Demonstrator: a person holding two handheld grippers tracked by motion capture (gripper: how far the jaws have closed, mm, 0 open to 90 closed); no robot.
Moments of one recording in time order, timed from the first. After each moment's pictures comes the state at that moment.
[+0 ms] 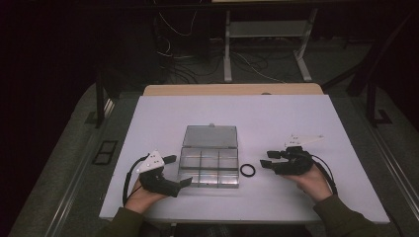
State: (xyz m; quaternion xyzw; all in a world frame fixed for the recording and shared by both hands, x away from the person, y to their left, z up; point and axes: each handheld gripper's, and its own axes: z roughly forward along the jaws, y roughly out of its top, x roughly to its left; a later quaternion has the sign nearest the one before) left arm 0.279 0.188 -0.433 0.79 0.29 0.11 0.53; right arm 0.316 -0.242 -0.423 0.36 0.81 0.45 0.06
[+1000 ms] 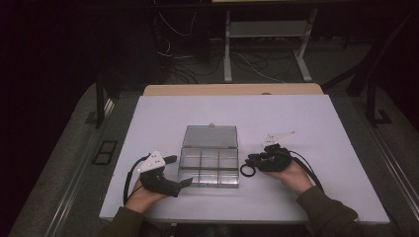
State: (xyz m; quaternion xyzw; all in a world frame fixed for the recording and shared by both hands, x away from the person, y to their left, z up) left arm 0.281 0.186 -0.434 0.80 0.29 0.11 0.52; right arm 0.336 -0.196 -0.437 0.32 0.85 0.41 0.04
